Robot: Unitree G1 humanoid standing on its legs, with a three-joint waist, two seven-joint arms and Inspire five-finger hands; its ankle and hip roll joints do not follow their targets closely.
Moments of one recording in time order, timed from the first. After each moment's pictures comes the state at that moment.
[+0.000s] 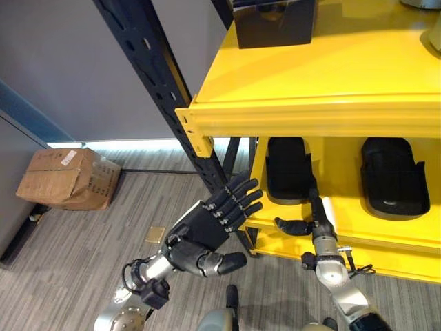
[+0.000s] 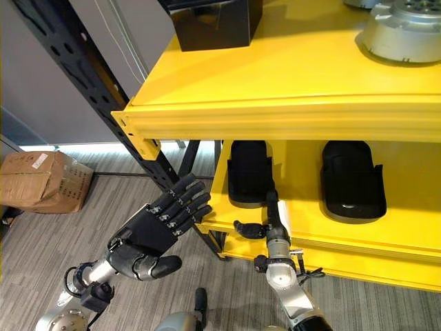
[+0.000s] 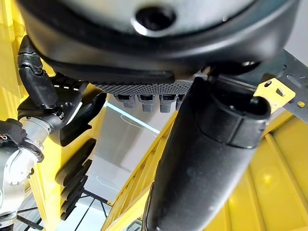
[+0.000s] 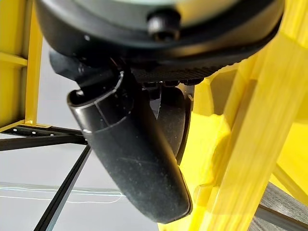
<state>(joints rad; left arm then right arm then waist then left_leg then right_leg) 0.24 0.45 -0.11 -0.31 -1.01 0.04 -0.79 -0.04 -0.36 0.30 0.20 0.00 -0.13 -0.45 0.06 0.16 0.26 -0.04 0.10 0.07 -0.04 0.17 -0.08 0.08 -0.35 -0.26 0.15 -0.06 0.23</state>
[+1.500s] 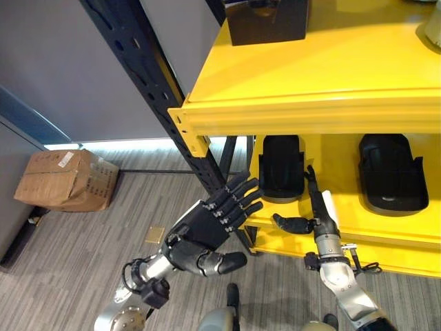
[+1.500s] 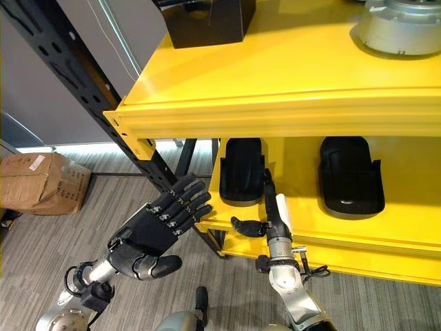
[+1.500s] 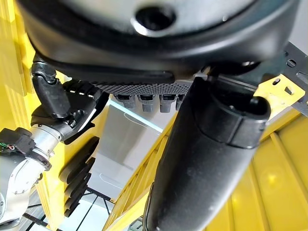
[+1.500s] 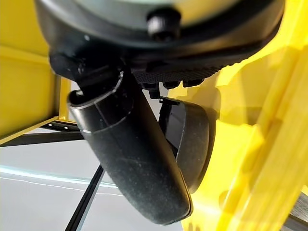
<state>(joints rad) 0.23 0.45 -0.11 -0.31 -1.01 0.04 -0.79 0.00 -0.40 0.30 0.07 -0.09 -0.18 -0.43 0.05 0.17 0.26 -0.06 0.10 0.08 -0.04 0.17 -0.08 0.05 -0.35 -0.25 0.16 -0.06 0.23</state>
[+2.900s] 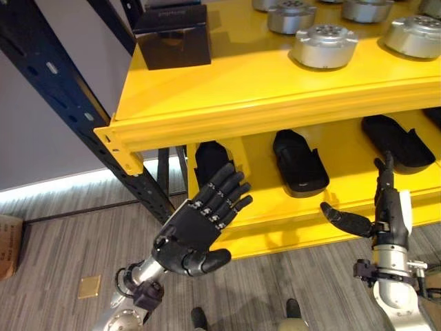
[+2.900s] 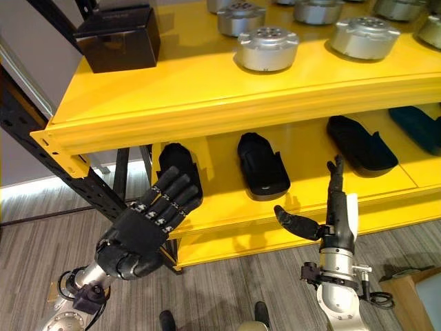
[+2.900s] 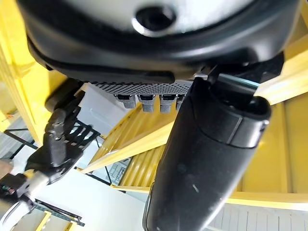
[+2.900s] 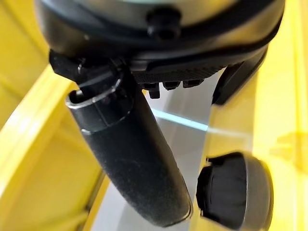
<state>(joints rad) 0.26 0.45 -0.08 -0.27 -1.13 -0.03 -0.84 0.31 -0.49 -0.06 -0.23 0.16 -0.24 -0.41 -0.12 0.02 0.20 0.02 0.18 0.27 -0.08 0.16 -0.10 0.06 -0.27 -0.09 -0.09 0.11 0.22</state>
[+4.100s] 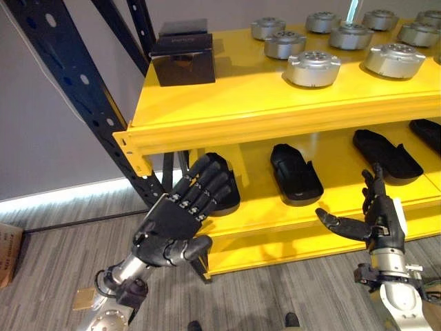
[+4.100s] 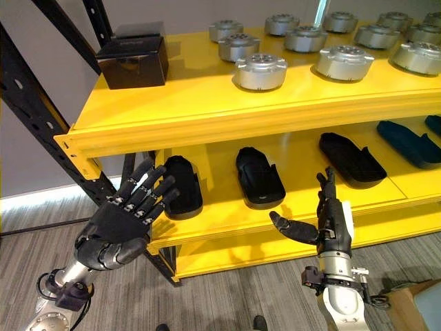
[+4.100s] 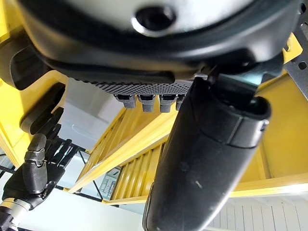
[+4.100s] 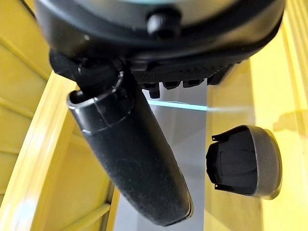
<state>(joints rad) 0.29 0.45 0.04 -0.29 -1.14 0.01 -0.81 0.30 -0.47 -0.05 -0.23 0.28 -0.21 -0.25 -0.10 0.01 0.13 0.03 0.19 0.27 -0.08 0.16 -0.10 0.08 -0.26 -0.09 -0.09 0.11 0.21</state>
